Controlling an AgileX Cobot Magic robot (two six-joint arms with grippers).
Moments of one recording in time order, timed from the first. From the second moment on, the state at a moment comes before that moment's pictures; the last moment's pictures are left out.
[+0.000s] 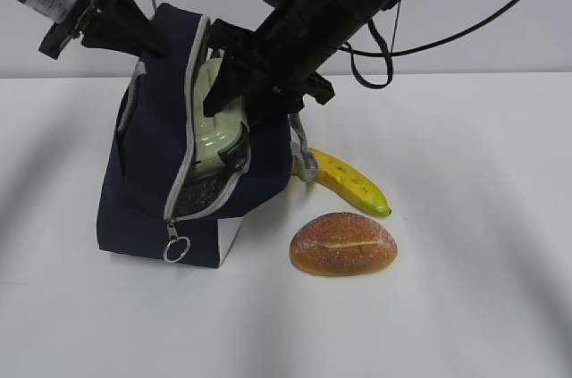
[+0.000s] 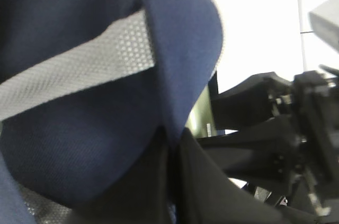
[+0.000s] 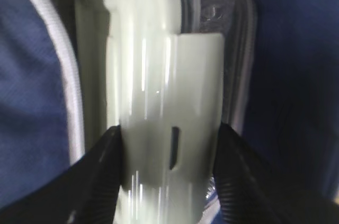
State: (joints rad) left arm -0.08 1.87 -1.66 -0.79 1.22 0.28; right arm 0.41 2.12 -1.87 0.70 1.07 -0.16
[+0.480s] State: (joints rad) left arm -0.08 1.87 -1.66 -0.79 1.22 0.28; right arm 0.46 2.20 -1.87 0.73 0.95 -0.11
